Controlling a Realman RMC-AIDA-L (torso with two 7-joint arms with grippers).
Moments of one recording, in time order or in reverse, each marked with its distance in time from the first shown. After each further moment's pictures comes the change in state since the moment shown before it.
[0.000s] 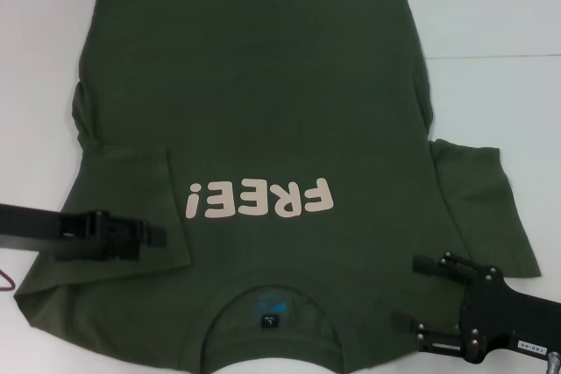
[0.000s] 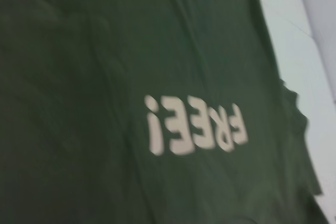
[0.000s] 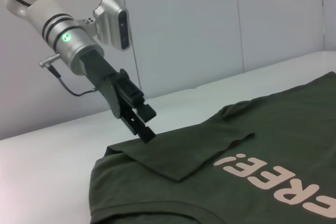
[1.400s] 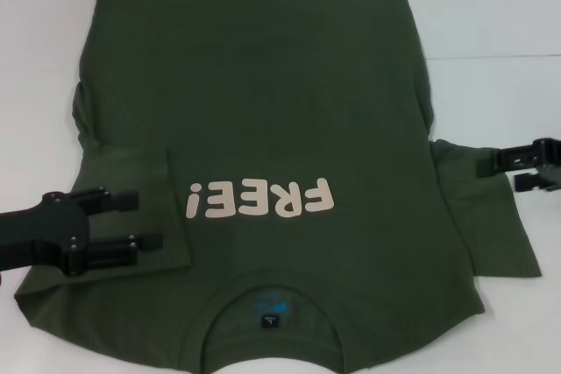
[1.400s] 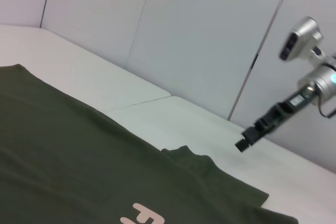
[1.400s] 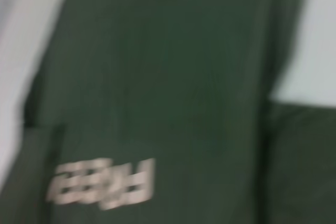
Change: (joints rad) left arm 0.199 -0.113 -0.094 0.203 -0.281 0.168 0.868; right arm 0.332 -0.117 0.017 -0.518 -0.544 0.018 1.691
